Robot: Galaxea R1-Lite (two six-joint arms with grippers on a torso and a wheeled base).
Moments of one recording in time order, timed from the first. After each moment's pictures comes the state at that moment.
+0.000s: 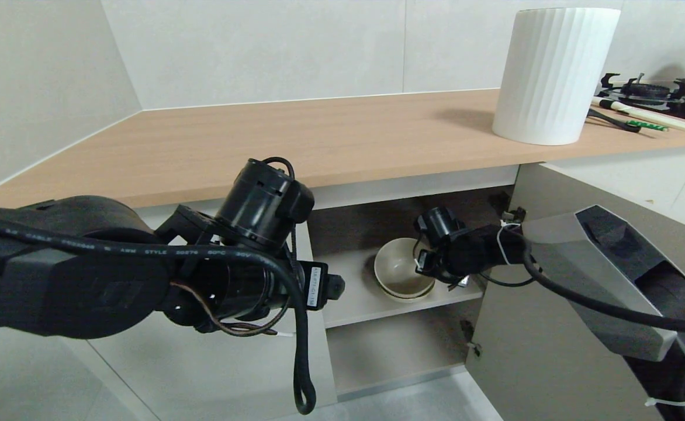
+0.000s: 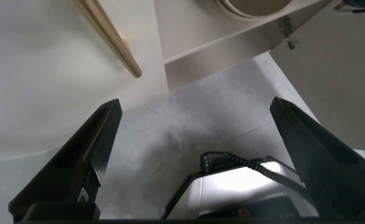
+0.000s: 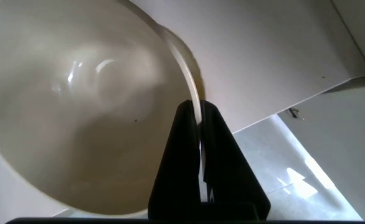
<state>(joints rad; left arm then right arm) -0.70 1.74 -1.18 0.24 0.33 -0.40 0.47 2.54 -1.90 0.19 -0.36 0.67</state>
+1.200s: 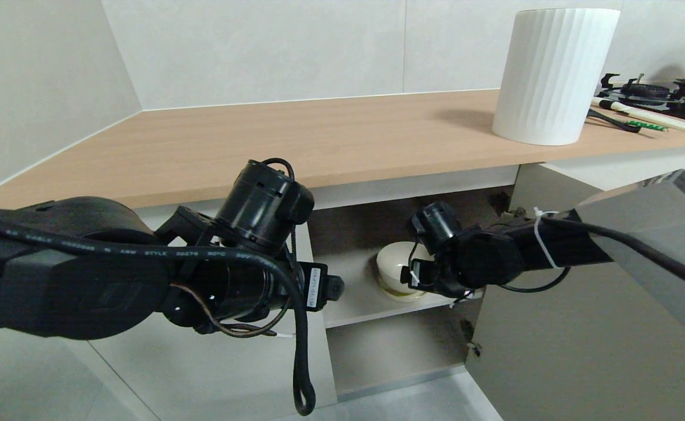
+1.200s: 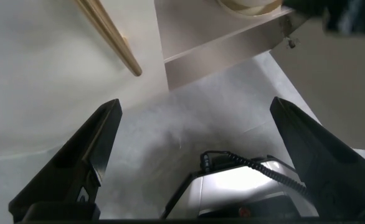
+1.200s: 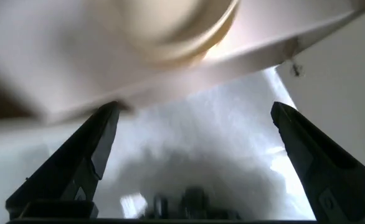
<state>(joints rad) -0.70 1.74 -1.18 0.24 0.33 -0.40 0.62 2.22 -1.54 0.20 -0.33 0.65</state>
